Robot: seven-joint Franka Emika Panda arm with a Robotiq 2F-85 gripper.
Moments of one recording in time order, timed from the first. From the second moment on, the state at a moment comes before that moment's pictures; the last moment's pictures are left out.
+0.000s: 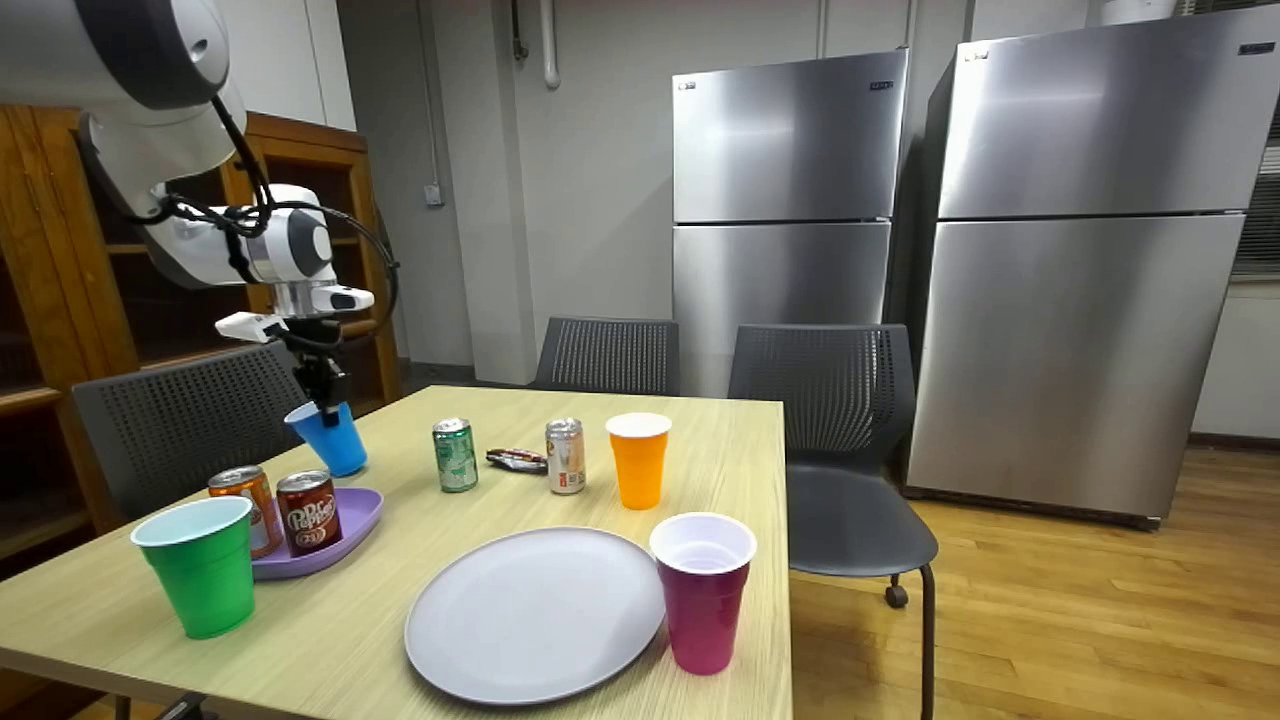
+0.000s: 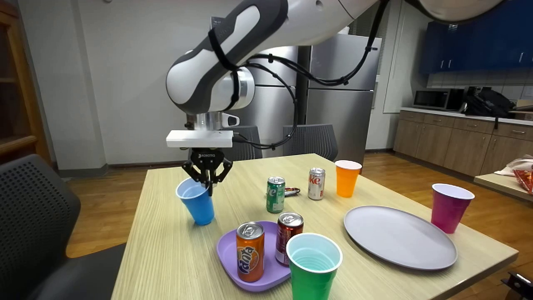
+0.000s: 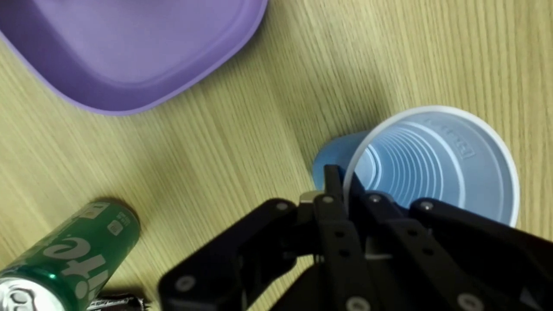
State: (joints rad) arm 0.47 0.91 0.05 -1.26 -0.08 2.15 0.82
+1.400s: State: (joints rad) arm 0.42 0.57 0.04 -1.51 -0.08 2.12 0.81
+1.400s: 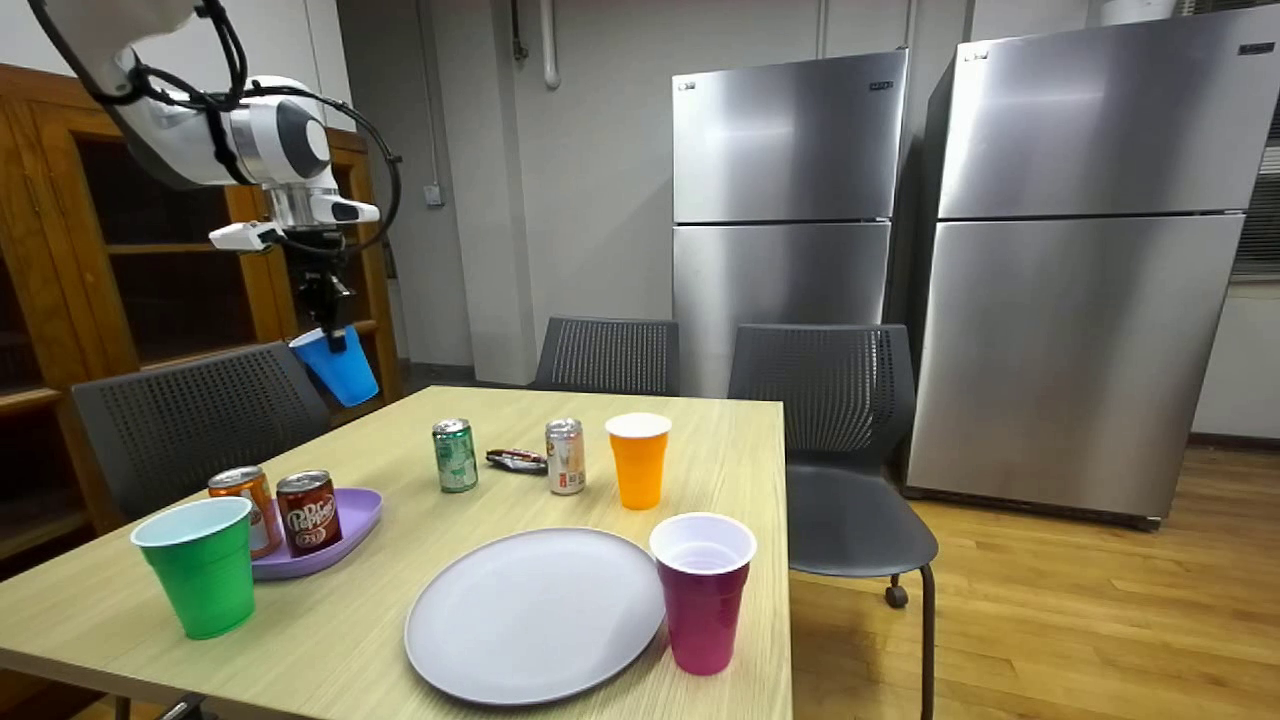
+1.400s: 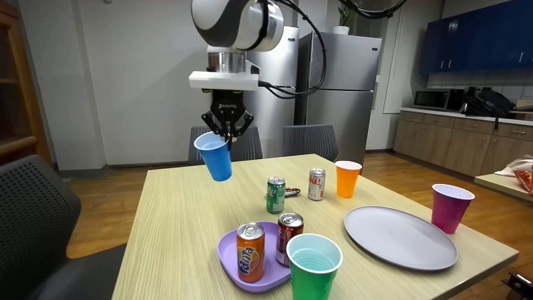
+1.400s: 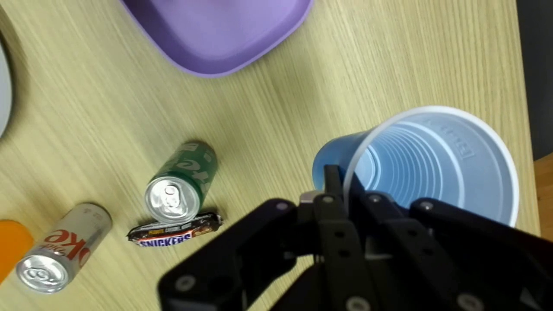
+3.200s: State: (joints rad) arm 0.09 0.12 -0.01 -2.28 0.02 2.20 0.71
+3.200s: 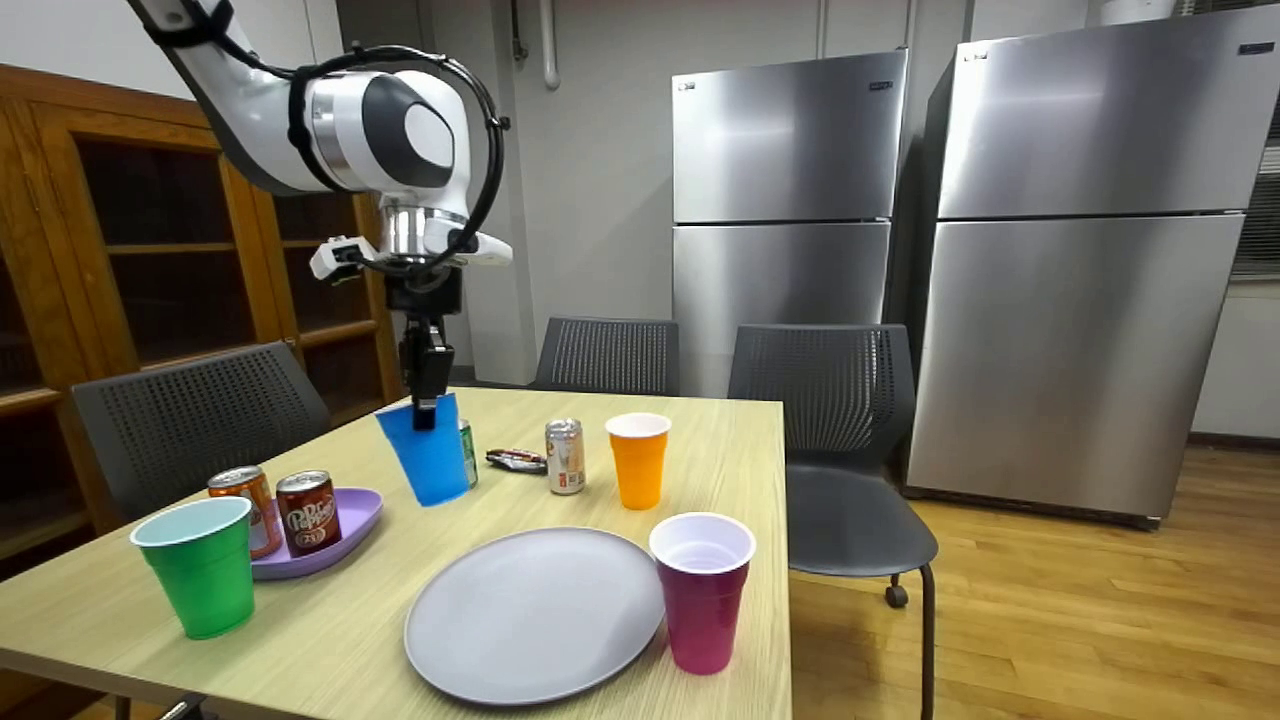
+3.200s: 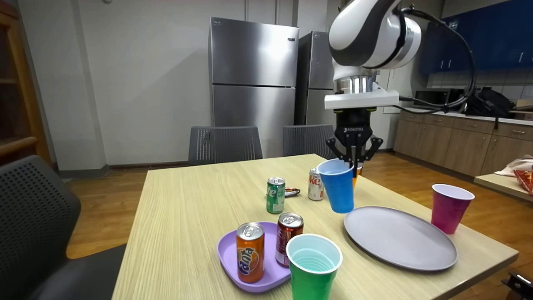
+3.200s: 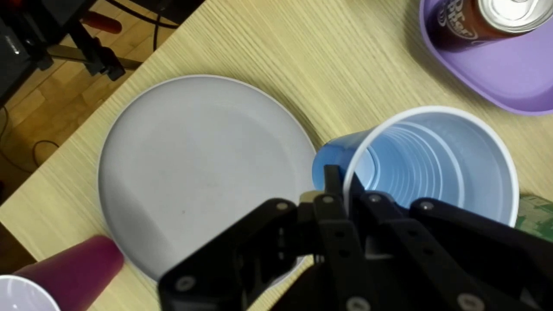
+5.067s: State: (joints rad) arm 0.00 0.23 -0.09 -2.39 0.13 2.48 0.63
